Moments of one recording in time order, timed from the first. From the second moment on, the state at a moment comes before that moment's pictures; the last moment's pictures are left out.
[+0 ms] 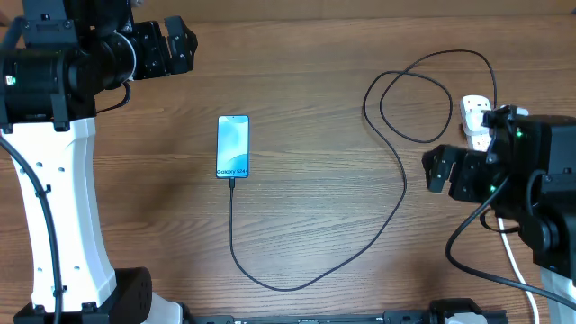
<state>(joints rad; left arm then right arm) 0.01 1.70 2.26 -1.35 0.28 -0.18 0.06 1.06 1.46 -1.29 -0.08 0.23</state>
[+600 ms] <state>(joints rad) 0.01 1.70 2.26 -1.35 0.28 -0.19 0.07 0.62 0.92 -0.58 -0.09 0.23</state>
